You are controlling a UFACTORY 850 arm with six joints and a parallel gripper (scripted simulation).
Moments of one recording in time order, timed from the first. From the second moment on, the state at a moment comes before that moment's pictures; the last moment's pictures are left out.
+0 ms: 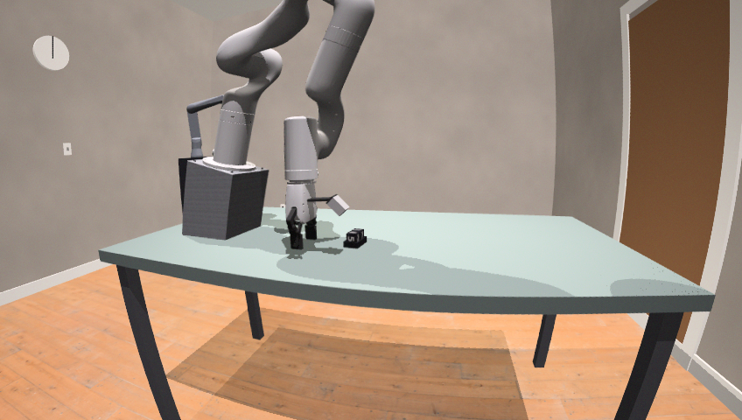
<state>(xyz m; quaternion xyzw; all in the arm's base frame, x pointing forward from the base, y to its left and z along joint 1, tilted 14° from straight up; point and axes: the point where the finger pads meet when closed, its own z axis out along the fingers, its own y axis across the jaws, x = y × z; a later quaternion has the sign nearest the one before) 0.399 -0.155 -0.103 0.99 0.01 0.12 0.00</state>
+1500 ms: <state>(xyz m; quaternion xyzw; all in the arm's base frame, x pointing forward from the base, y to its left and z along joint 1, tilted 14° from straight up) 0.385 -0.151 -0.044 0.99 0.04 0.12 0.00</state>
